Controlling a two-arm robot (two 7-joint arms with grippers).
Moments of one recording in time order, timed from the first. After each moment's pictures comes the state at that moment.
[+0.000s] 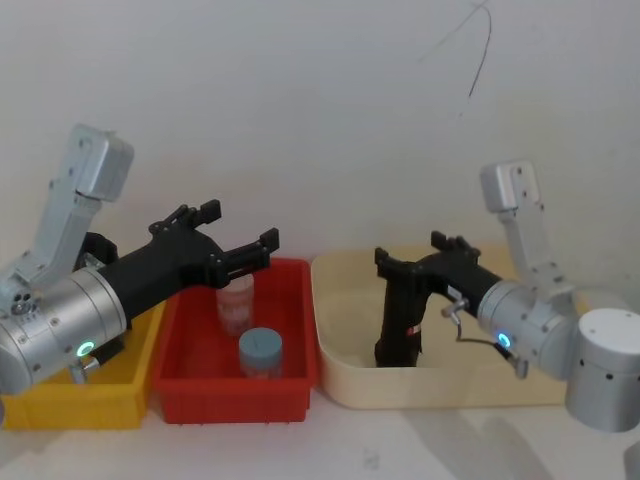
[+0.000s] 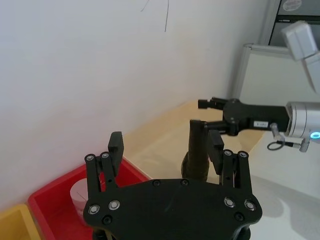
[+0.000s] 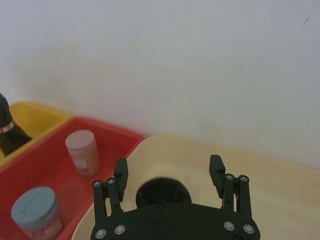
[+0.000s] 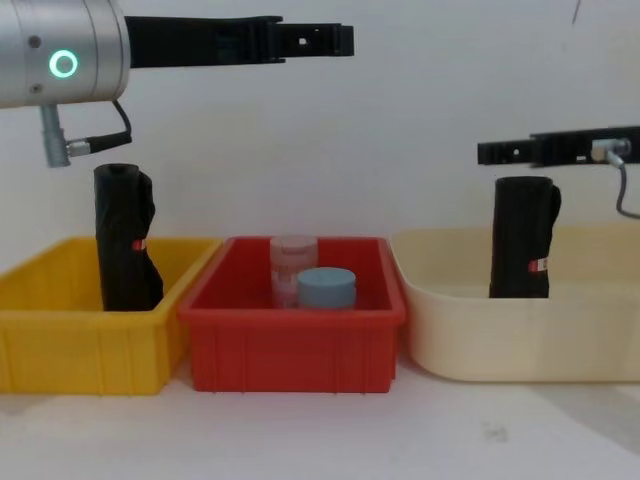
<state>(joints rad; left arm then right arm) -0.50 0.38 0.39 -1.66 -0.56 0.31 -0.41 0.51 0.29 -0.30 -1.43 0.34 0.38 0.22</state>
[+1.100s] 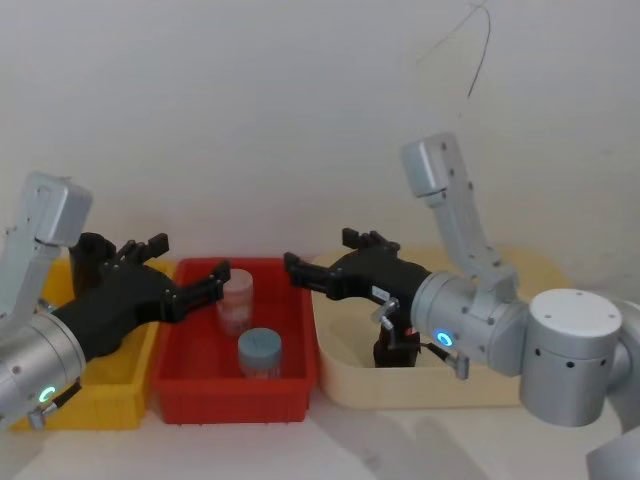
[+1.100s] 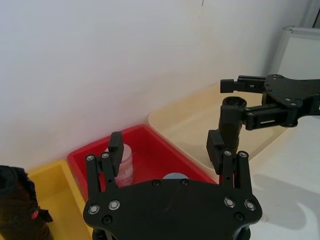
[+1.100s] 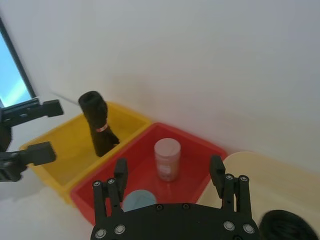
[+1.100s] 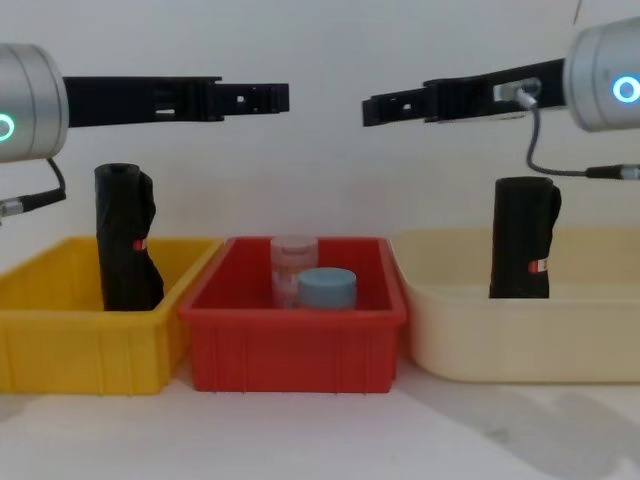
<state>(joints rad) -0.38 0.44 0.35 -1.72 -0.54 0.29 -0.31 0.51 0.26 -0.38 -1.61 0.38 0.54 0.28</state>
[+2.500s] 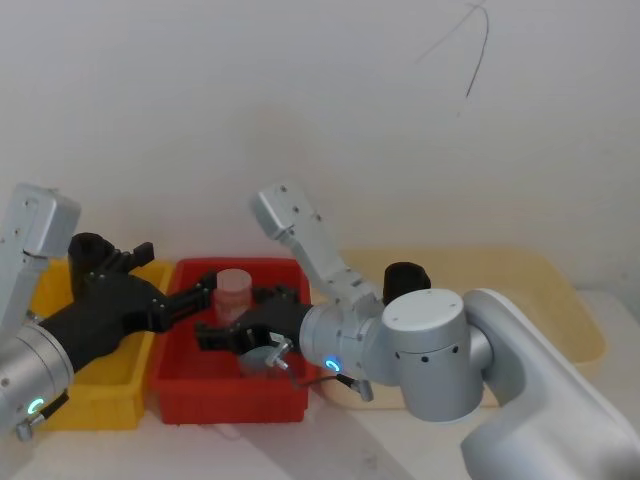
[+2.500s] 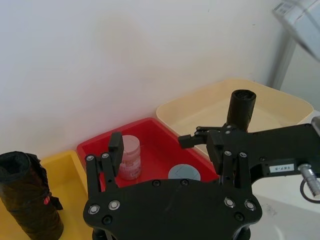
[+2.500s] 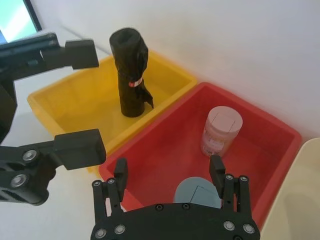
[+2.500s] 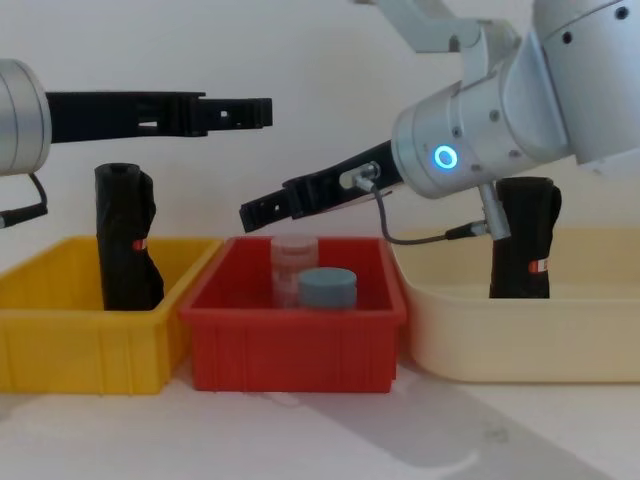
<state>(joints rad) -0.35 0.45 0.34 -1.73 -0.53 0.28 -0.28 0.64 0.13 -0.59 -1.42 0.27 0.67 0.25</state>
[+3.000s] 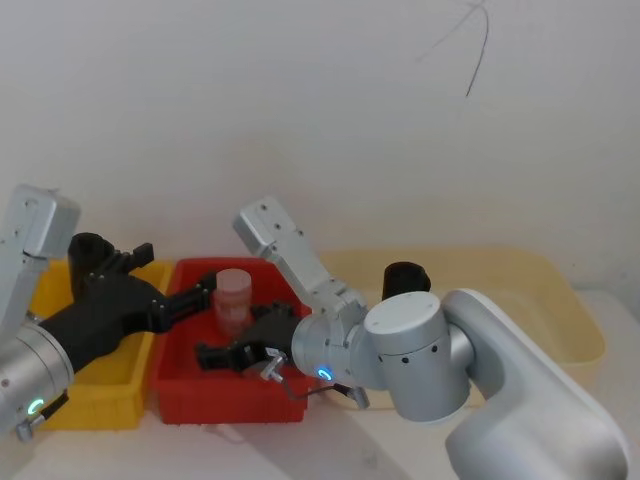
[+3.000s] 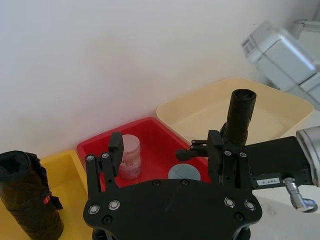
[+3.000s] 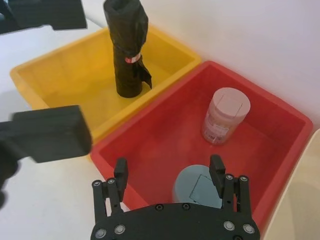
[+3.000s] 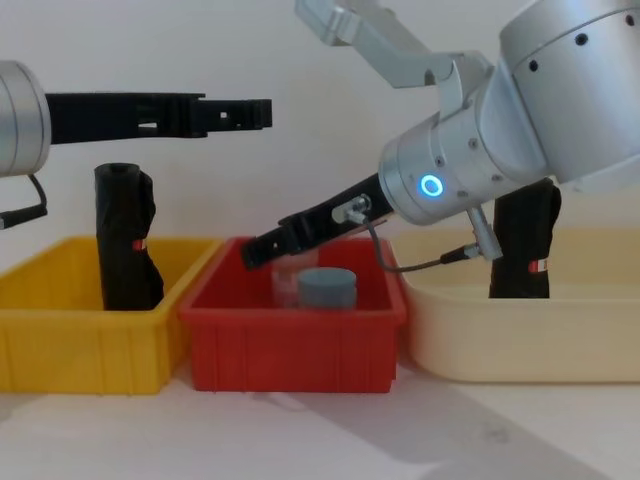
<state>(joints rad) -0.35 0.45 0.34 -1.73 -0.53 0.28 -0.28 0.67 0.12 -0.63 -1.36 0.23 0.71 0.26</state>
